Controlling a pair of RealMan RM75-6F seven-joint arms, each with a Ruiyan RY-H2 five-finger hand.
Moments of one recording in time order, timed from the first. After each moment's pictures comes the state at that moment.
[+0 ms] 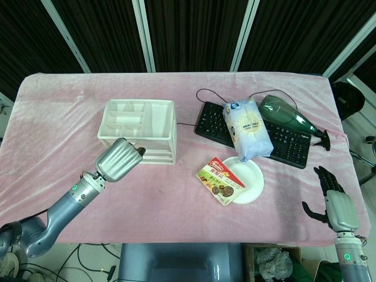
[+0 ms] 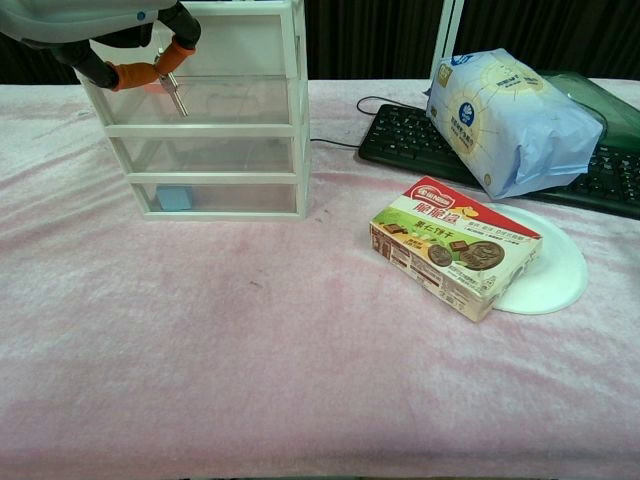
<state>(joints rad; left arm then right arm) -0.81 -1.17 -0.13 -1.79 1.42 1.03 0.93 0.11 -1.14 0.10 -1.74 -1.32 1.35 0.05</state>
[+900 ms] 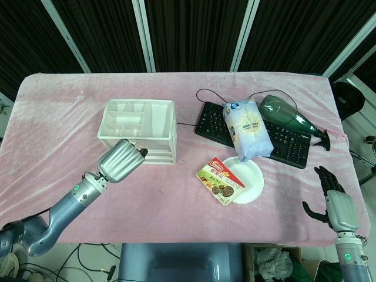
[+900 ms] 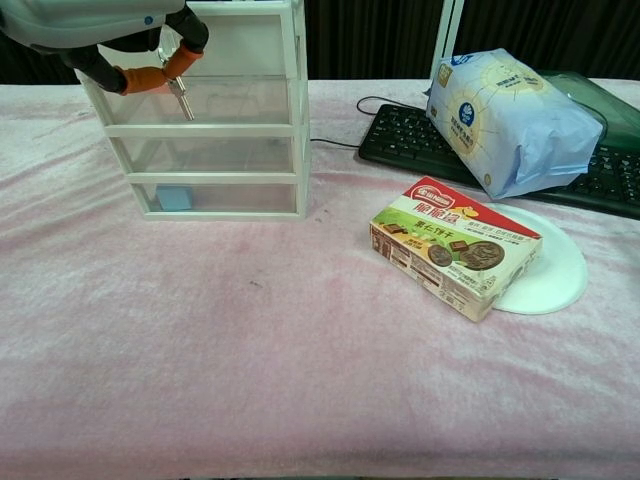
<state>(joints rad) -0.81 -1.19 -0.13 -1.77 1.44 1.04 0.90 0.11 -1.14 0.10 -1.75 -1.32 1.35 0.06</state>
